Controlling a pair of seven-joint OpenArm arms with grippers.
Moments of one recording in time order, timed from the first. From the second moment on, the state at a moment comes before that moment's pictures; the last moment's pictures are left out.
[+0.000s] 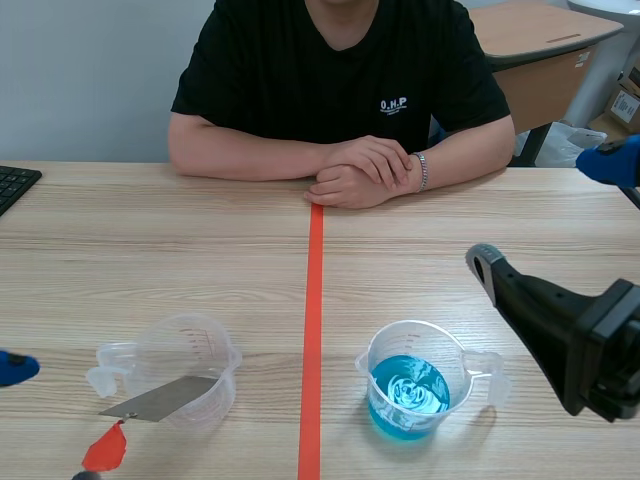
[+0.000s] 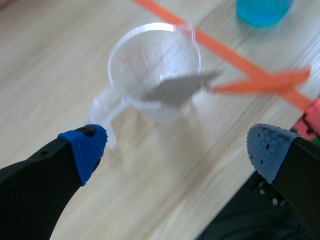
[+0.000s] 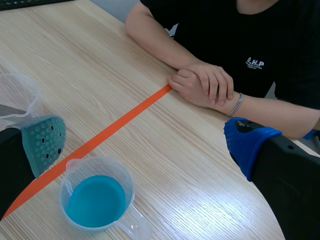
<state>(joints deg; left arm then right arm) 63.5 -54.8 -4.7 117.1 -14.8 -9.7 -13.3 -51.7 37.1 15.6 128.9 15.9 20.8 8.0</state>
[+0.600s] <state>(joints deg) 45.1 -55.2 -0.8 124.1 -22.0 -12.7 -5.6 -51.7 37.1 15.6 131.0 15.8 20.8 8.0</state>
